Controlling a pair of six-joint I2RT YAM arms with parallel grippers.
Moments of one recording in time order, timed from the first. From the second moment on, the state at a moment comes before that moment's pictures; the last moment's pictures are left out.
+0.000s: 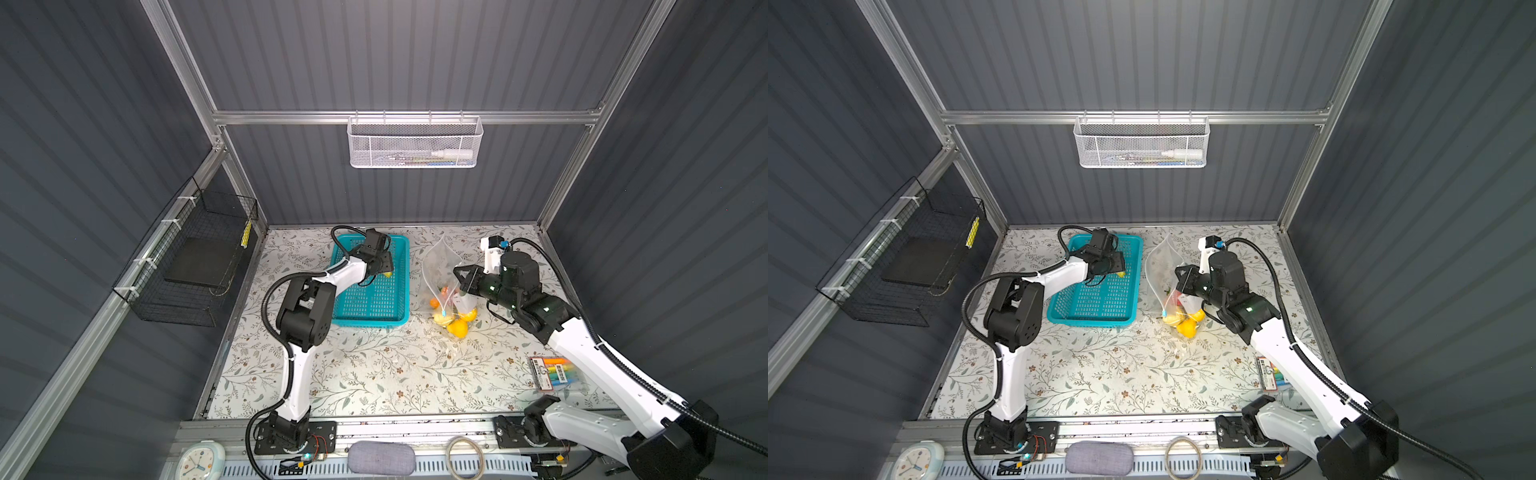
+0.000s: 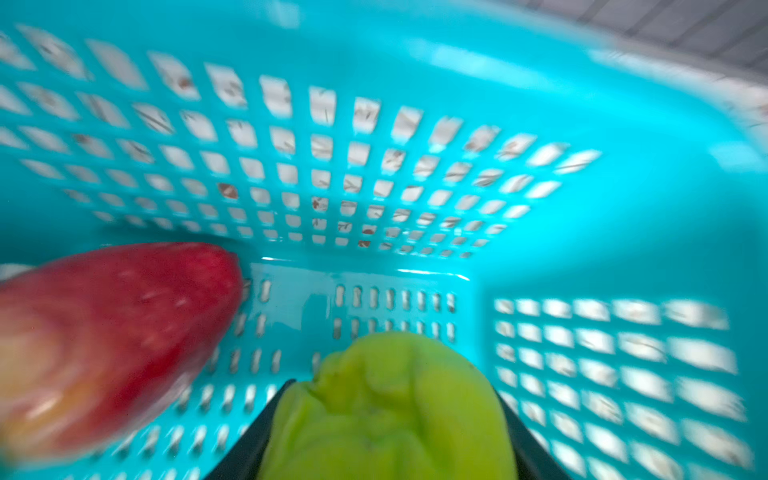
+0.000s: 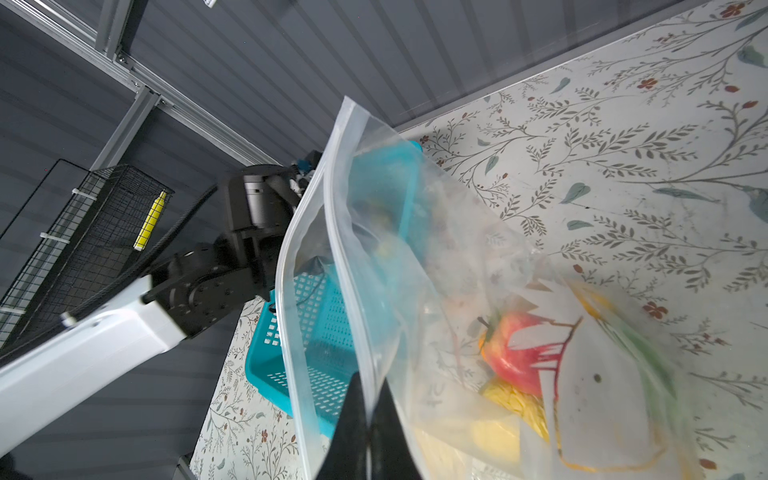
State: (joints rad) left arm -0.46 2.06 1.55 -0.28 -0.07 -0.46; right arm 0.48 1.10 0.96 -0.27 -0.14 0.67
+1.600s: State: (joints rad) left arm -0.84 1.63 1.25 0.11 -0.05 -0.22; right arm 0.48 1.14 0.96 -0.21 -0.20 0.76
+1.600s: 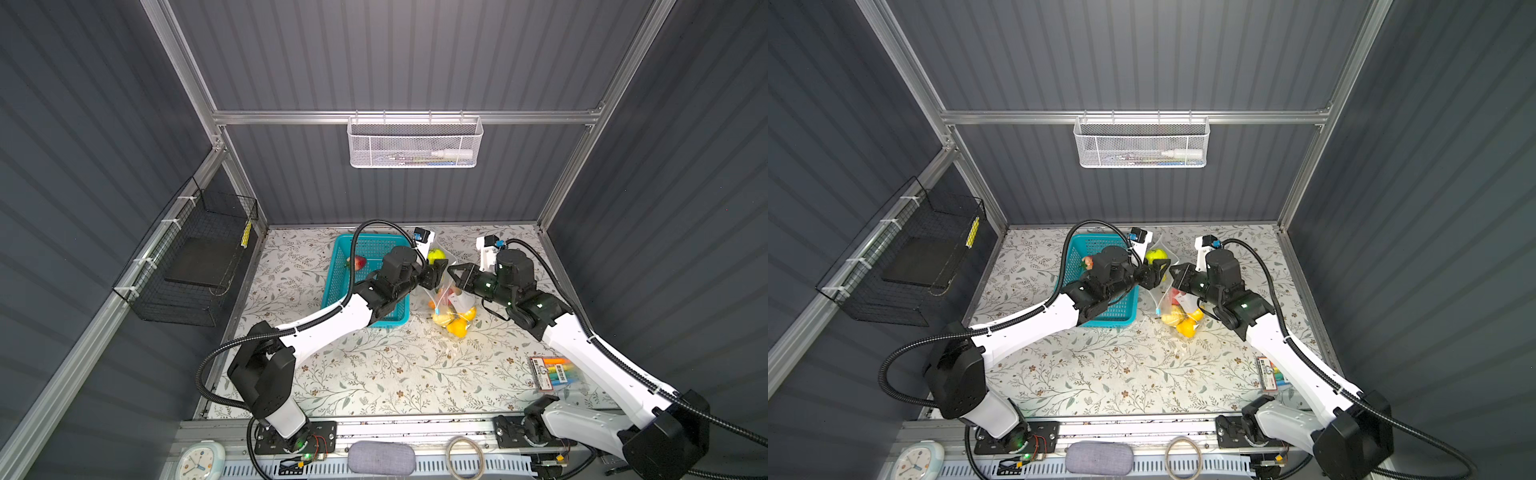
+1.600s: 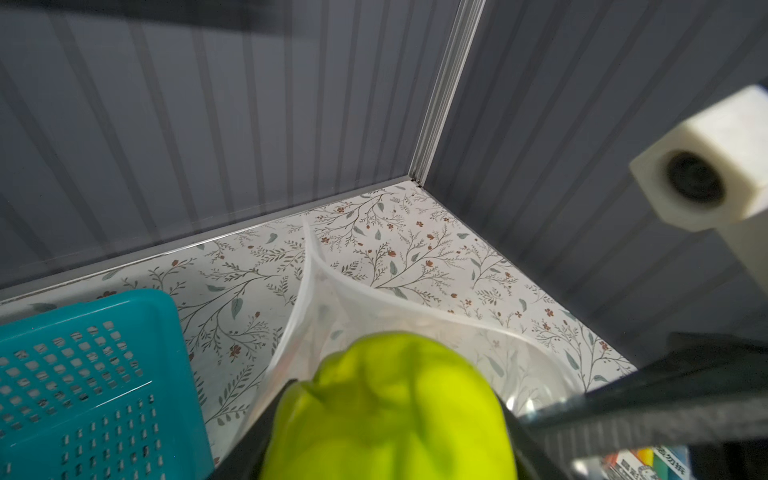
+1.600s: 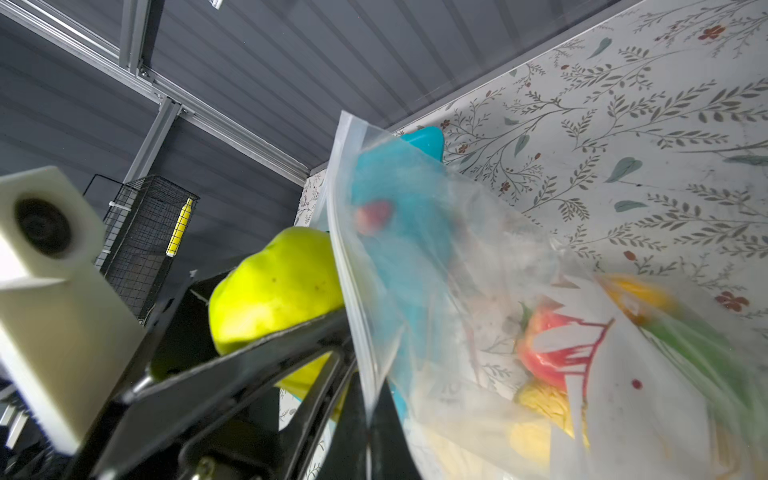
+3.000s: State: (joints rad) left arm -0.85 1.52 1.35 -0.12 -0.14 -0.25; right arm 0.48 1.15 0.95 -0.19 -0.22 0.76
